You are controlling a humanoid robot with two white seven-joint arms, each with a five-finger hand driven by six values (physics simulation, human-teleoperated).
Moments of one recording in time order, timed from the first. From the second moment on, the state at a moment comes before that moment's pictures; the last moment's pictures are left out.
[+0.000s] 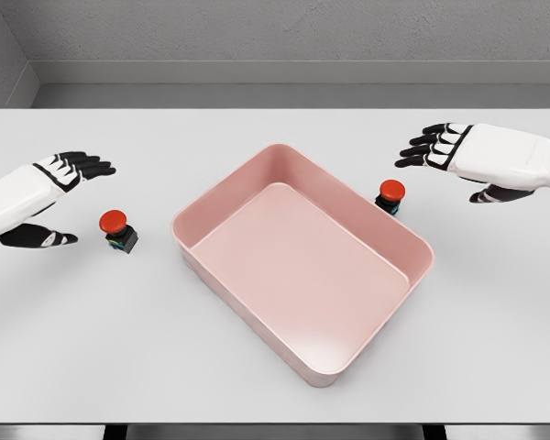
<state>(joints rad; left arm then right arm) -0.12 0.98 -0.26 -1.59 -0.30 -0.61 -0.08 -0.85 -1.15 0.97 -1.61 0.31 -0.59 0.17</state>
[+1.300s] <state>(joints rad) -0.19 0.84 -0.34 -1.44 -0.35 -0.61 -0.13 -0.88 -0.83 1.05 -1.27 0.30 -0.56 0.26</state>
